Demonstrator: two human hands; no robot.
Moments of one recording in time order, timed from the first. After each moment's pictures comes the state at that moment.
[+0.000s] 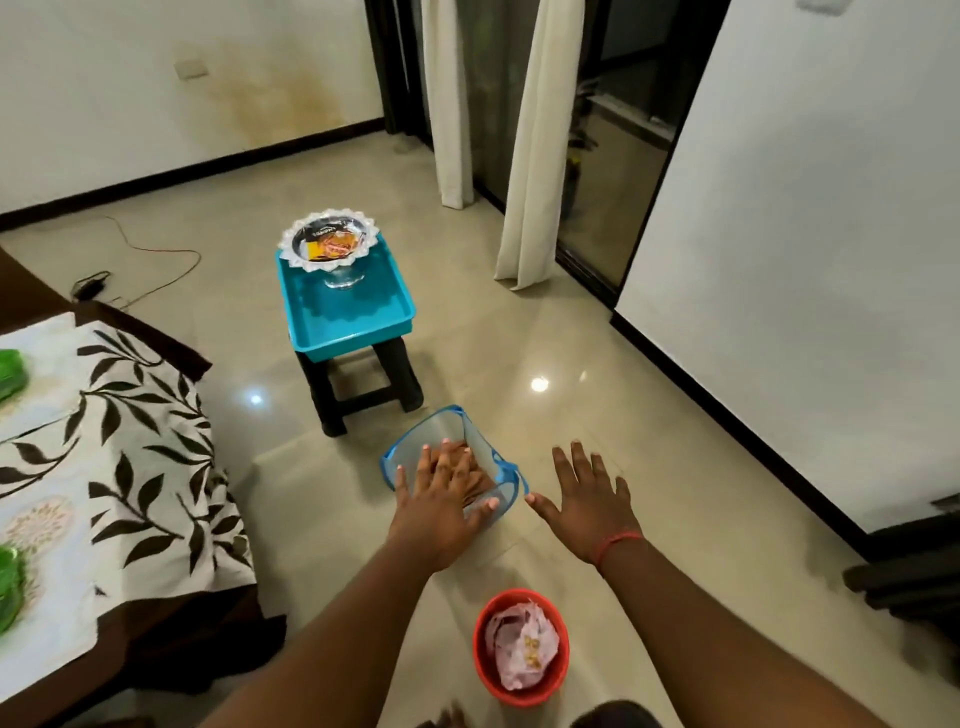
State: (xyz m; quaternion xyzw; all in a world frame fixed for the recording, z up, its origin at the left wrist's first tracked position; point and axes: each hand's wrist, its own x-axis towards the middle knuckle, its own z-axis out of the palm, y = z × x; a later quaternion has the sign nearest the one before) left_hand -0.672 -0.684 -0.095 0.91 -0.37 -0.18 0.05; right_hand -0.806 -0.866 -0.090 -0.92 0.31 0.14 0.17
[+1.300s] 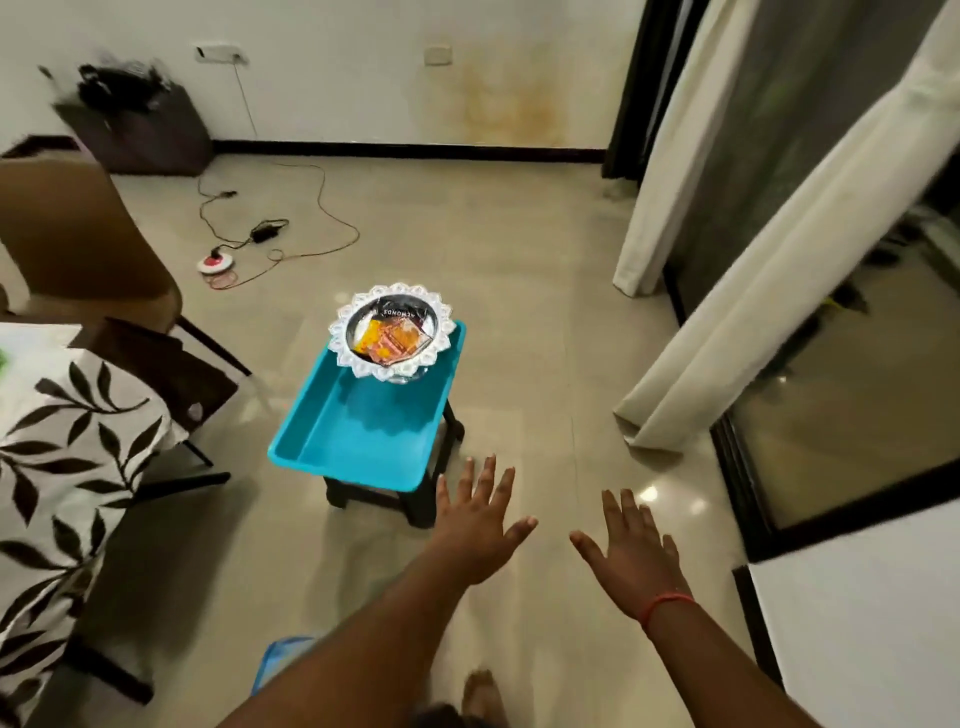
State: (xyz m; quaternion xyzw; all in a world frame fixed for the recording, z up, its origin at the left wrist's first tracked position) left_hand -0.270 -1.119 -0.128 0.96 -0.14 -0.21 0.08; right_hand -0.327 -1.339 -0.119 -0.96 0.12 0.21 0.14
